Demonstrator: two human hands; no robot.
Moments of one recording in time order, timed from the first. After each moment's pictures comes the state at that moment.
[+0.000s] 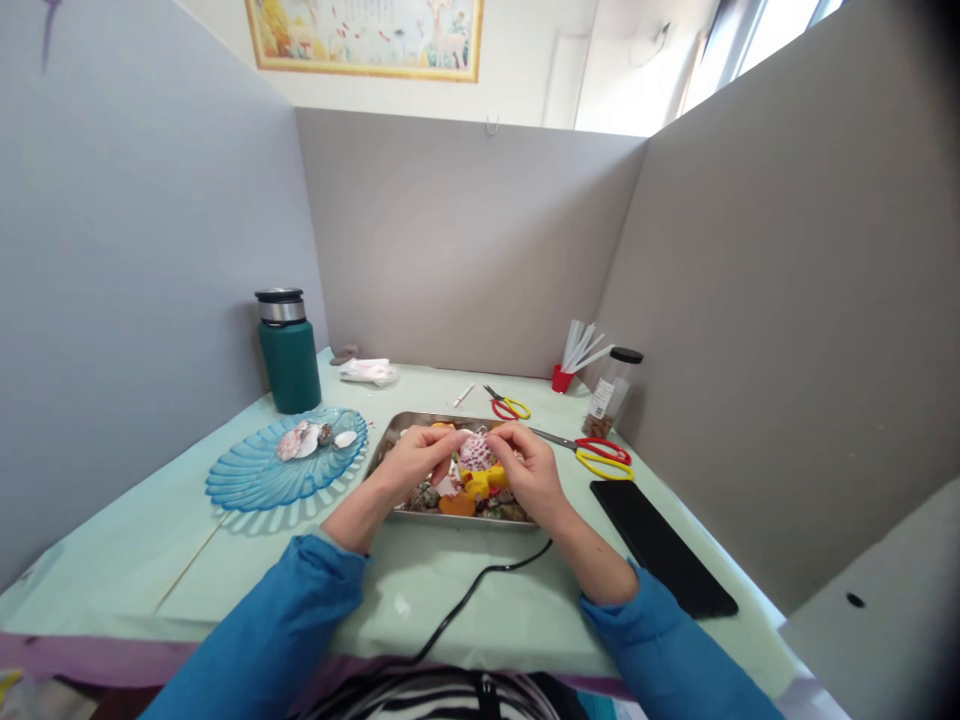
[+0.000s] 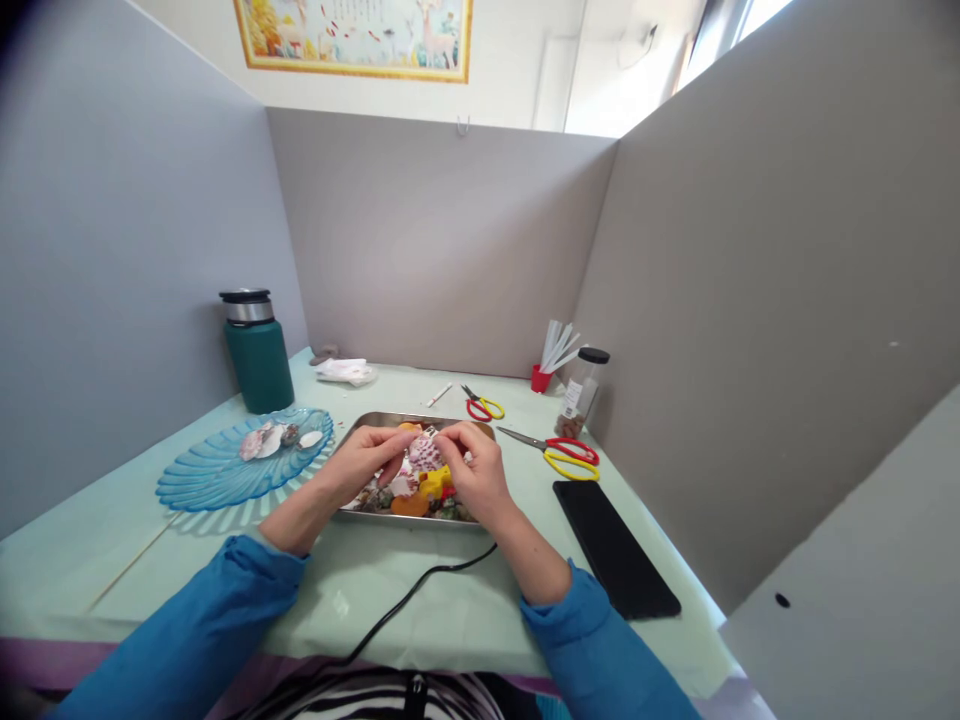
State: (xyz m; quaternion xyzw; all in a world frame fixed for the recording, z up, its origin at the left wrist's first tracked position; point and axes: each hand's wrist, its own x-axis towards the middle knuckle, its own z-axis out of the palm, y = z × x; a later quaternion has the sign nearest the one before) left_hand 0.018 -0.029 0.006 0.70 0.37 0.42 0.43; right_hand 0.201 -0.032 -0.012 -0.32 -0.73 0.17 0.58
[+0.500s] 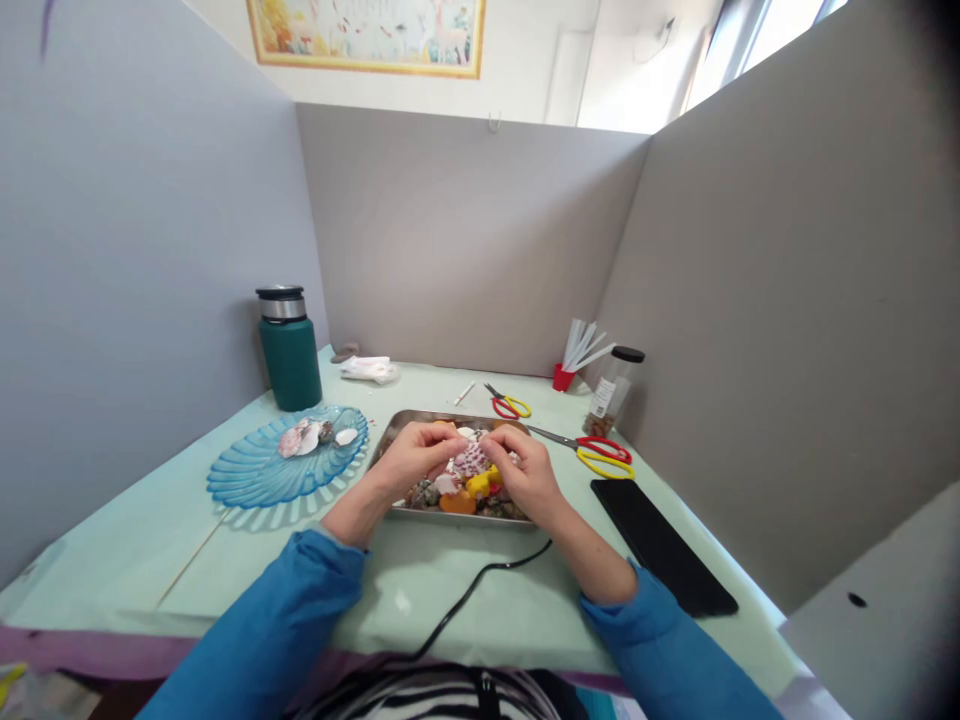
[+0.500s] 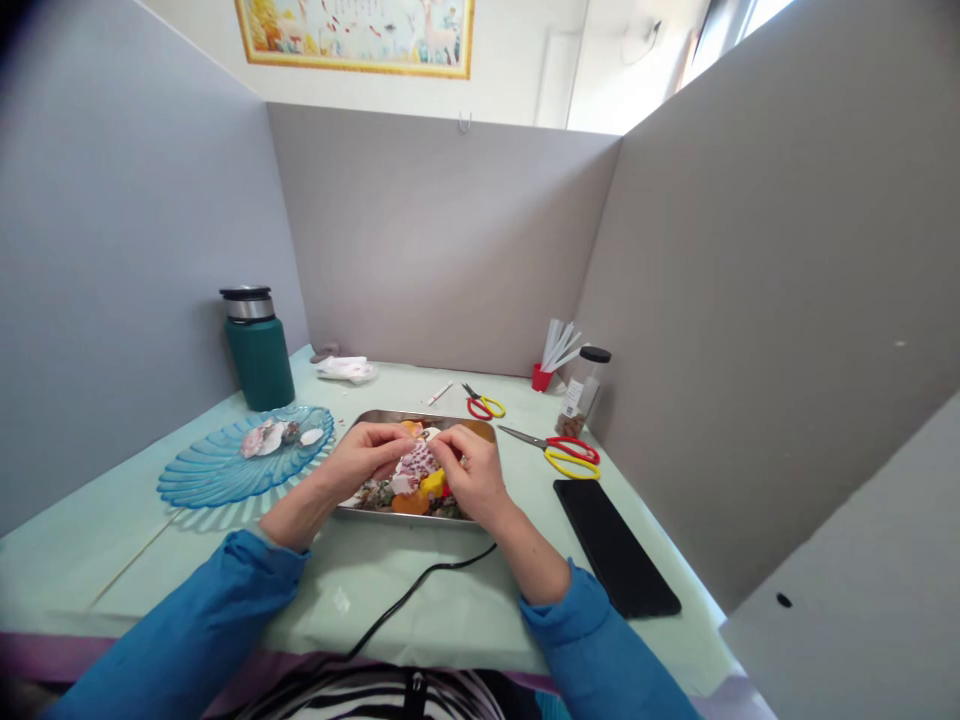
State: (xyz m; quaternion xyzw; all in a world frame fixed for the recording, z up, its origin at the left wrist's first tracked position) left_hand 0.016 -0.027 0.003 0.69 0.34 0.43 0.48; right_hand 0.200 -0.034 -0.013 -0.32 -0.76 0.17 0.54
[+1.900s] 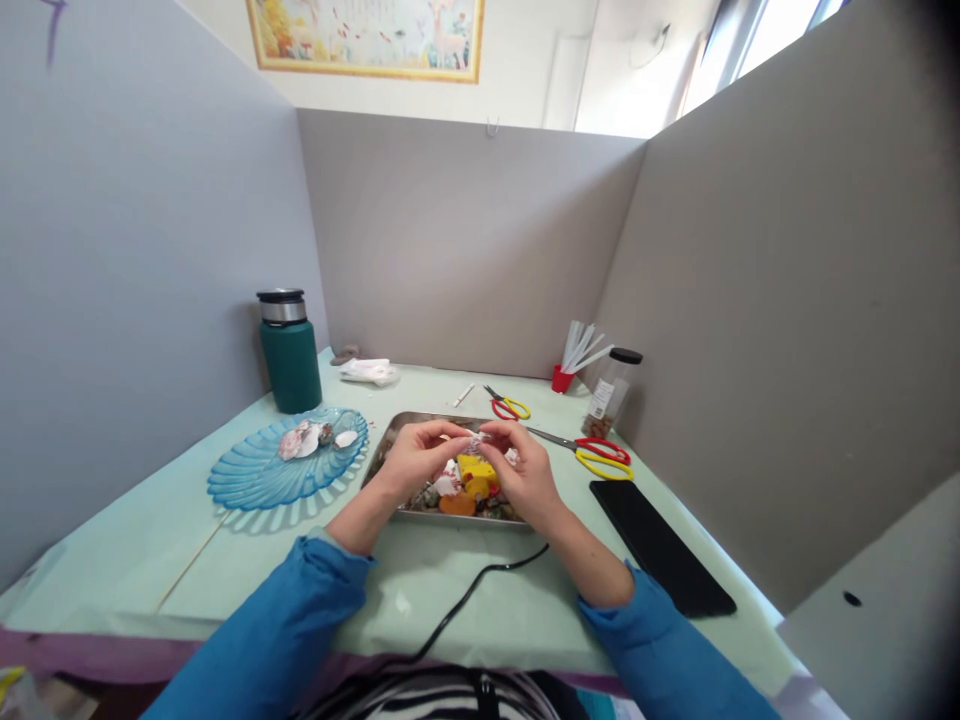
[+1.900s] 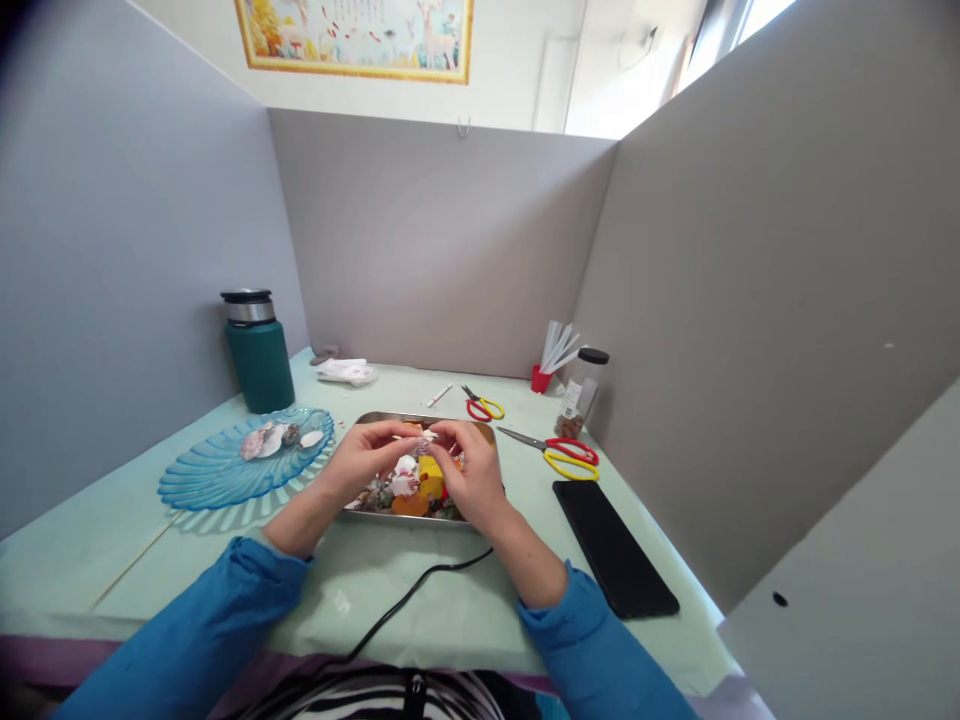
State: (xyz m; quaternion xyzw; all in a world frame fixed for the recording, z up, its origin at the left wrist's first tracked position) left_hand 0.022 -0.029 0.004 0.67 0.39 0.49 0.41; right_hand 0.197 -0.034 -0.015 -0.32 -0.74 0.14 0.57
